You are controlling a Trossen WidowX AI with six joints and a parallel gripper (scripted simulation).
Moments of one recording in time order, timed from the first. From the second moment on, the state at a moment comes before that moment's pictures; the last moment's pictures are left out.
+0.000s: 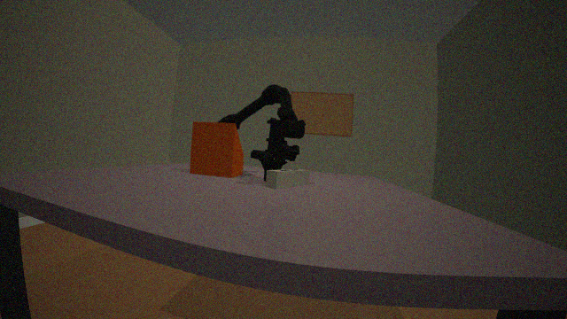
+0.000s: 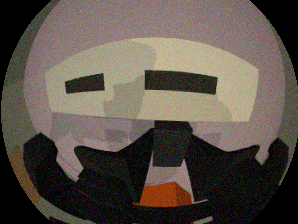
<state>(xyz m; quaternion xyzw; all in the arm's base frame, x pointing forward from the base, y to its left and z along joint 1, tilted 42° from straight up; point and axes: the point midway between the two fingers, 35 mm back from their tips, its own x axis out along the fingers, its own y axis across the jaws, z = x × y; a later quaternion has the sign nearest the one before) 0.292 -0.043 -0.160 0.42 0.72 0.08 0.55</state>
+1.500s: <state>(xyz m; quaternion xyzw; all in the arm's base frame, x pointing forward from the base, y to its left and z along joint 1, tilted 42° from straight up) 0.297 -0.045 -0.161 0.42 0.72 0.08 0.55</state>
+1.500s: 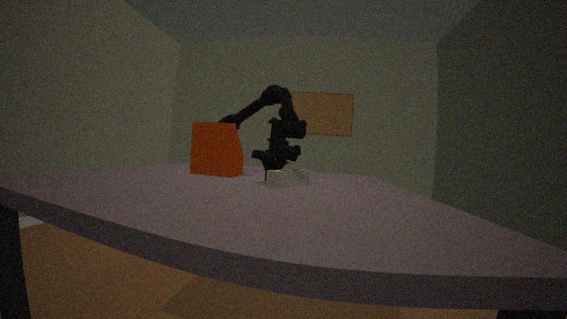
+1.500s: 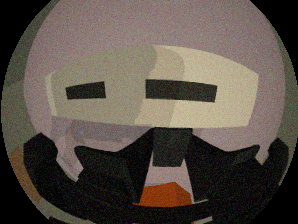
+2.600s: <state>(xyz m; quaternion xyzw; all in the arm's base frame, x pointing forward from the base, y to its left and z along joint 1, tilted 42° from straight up) 0.300 -0.046 -0.162 0.42 0.72 0.08 0.54</state>
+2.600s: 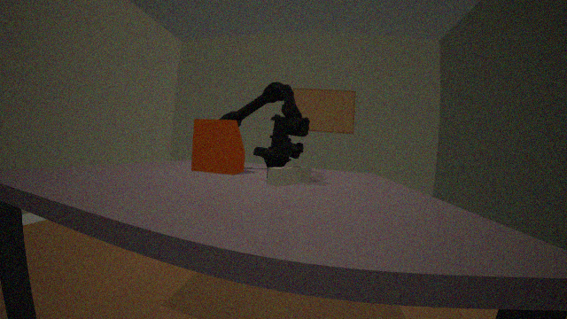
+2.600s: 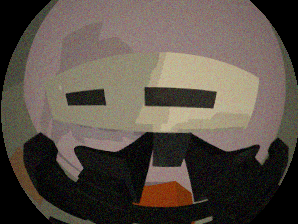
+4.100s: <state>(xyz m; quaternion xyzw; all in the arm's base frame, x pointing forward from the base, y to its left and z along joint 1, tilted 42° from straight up) 0.304 -0.048 -0.163 0.42 0.72 0.08 0.54</state>
